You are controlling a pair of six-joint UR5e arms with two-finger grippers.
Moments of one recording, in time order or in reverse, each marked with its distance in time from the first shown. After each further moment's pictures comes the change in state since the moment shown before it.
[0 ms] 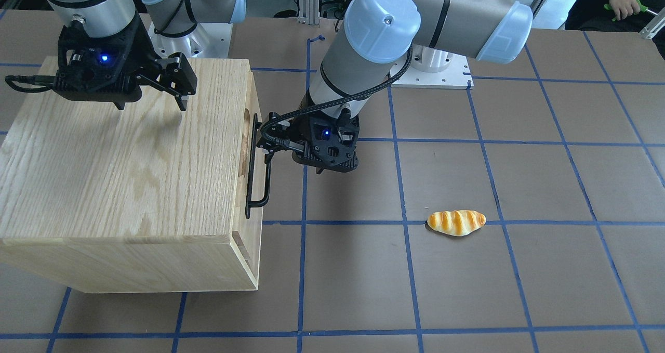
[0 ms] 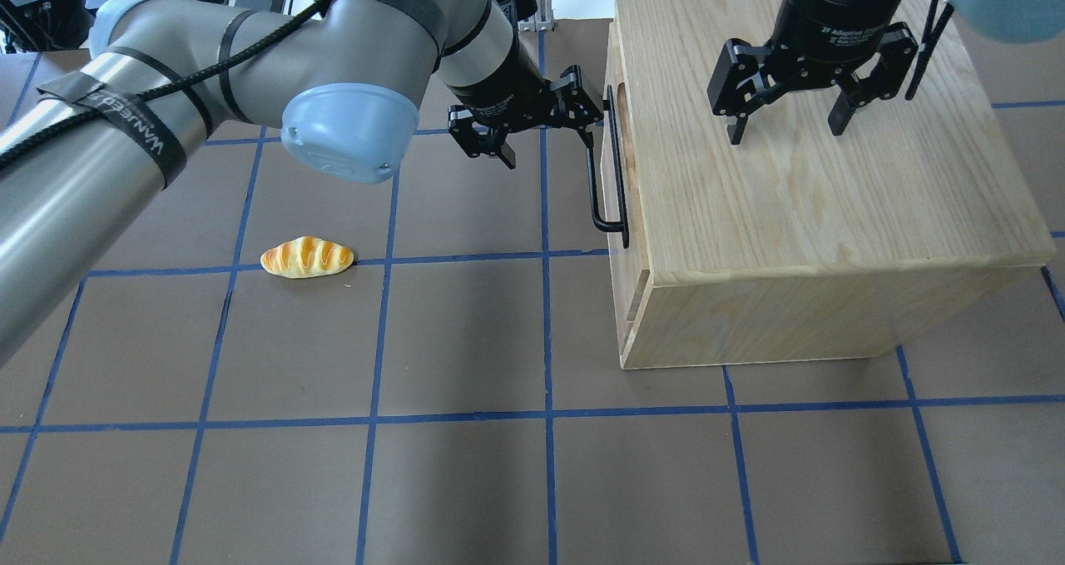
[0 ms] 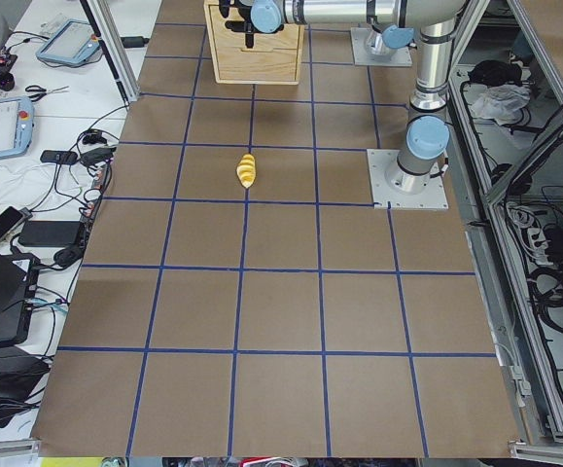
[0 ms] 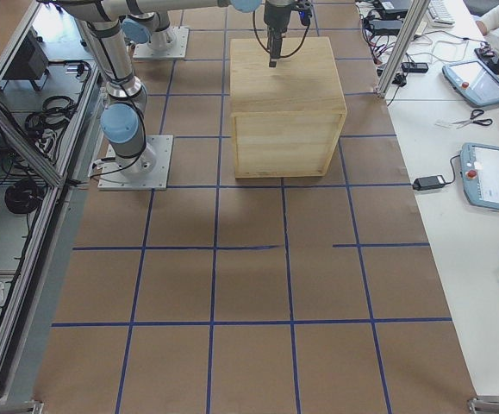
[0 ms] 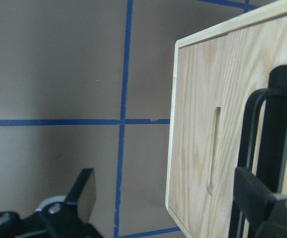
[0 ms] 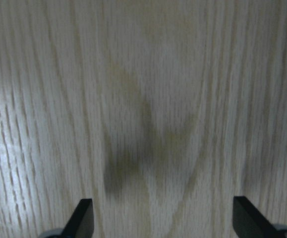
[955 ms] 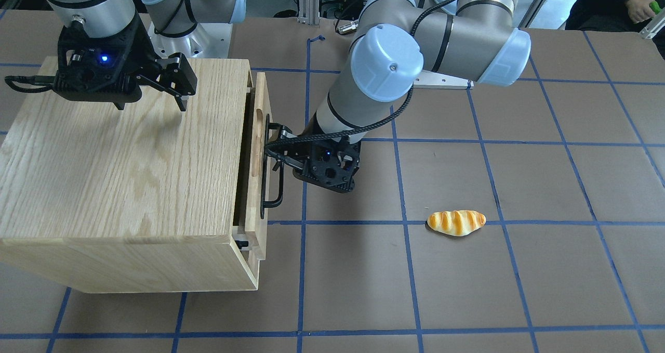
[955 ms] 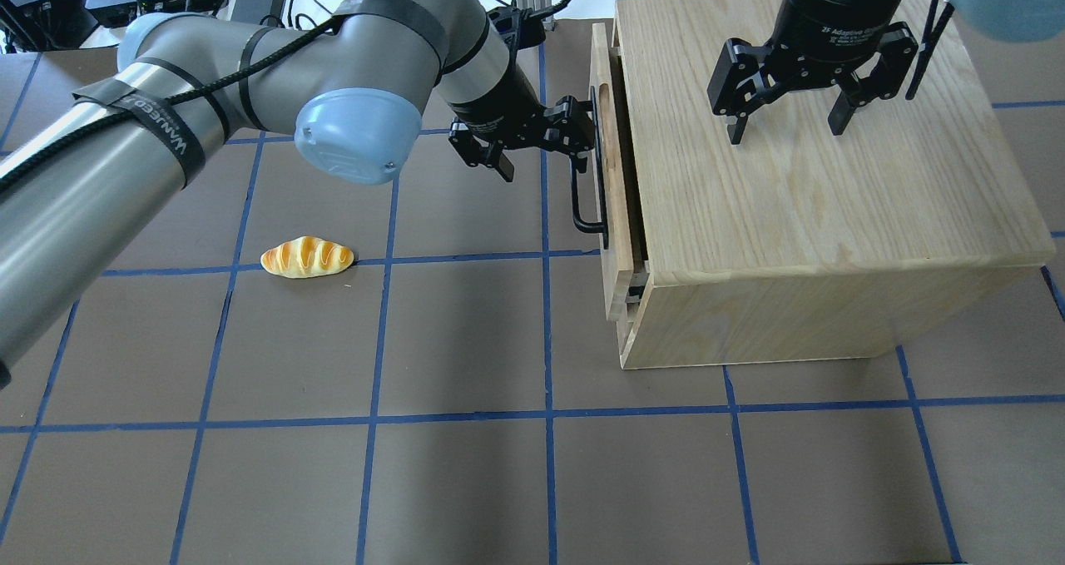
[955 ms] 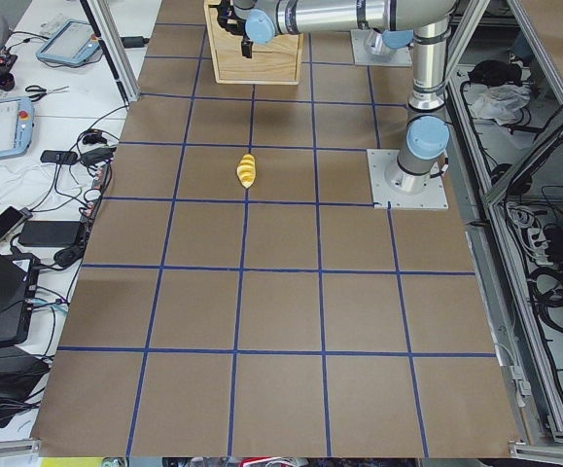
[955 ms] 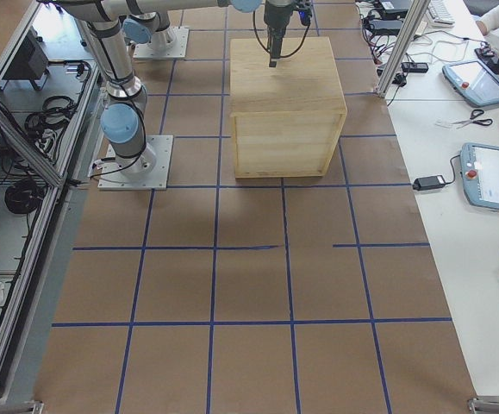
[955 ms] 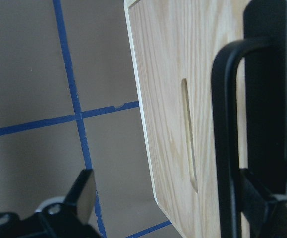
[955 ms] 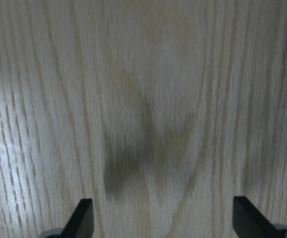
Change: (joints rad) left arm 0.058 -0.027 -0.024 -0.039 -0.016 0.212; right arm 0.000 0.000 -0.001 0.000 0.000 0.000
